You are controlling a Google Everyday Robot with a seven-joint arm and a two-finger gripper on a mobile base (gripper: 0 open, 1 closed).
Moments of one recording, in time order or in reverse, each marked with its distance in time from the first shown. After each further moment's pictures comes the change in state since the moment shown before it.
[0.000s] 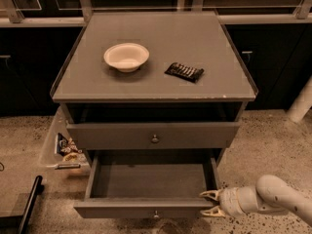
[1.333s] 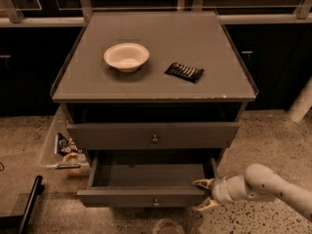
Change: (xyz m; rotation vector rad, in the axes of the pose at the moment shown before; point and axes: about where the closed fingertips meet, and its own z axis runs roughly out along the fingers) arm -0.007 -0.040 0.022 0.003 0.016 -0.017
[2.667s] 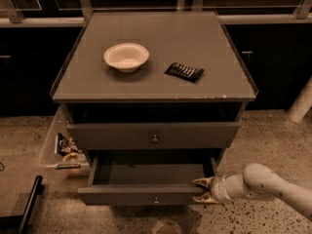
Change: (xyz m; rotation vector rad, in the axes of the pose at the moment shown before) arm 0.000 -0.009 -0.002 0.038 0.047 -0.013
